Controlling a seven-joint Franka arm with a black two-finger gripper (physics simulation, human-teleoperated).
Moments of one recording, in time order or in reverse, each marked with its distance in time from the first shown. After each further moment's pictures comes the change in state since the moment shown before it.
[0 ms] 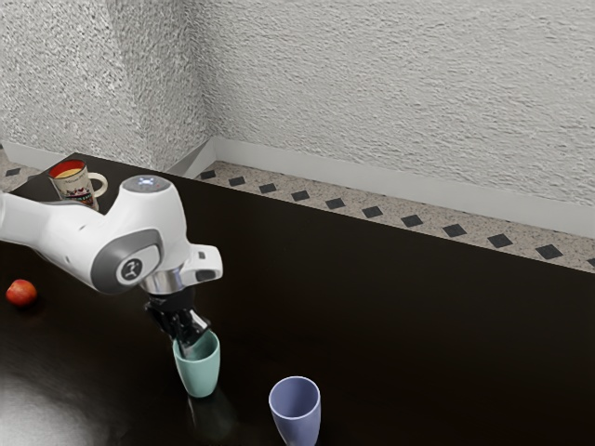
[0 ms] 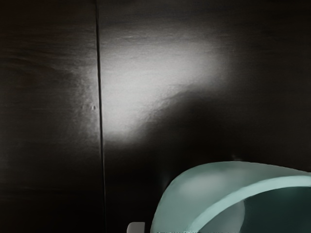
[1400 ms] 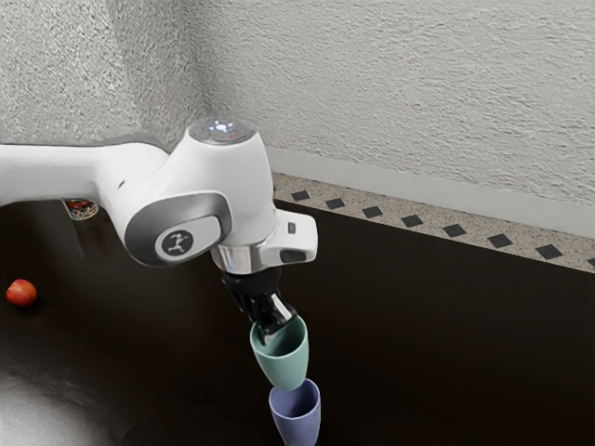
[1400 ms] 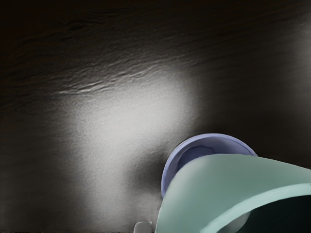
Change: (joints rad) arm -0.088 -0.130 -0.352 0.244 -0.041 -0.279 -0.144
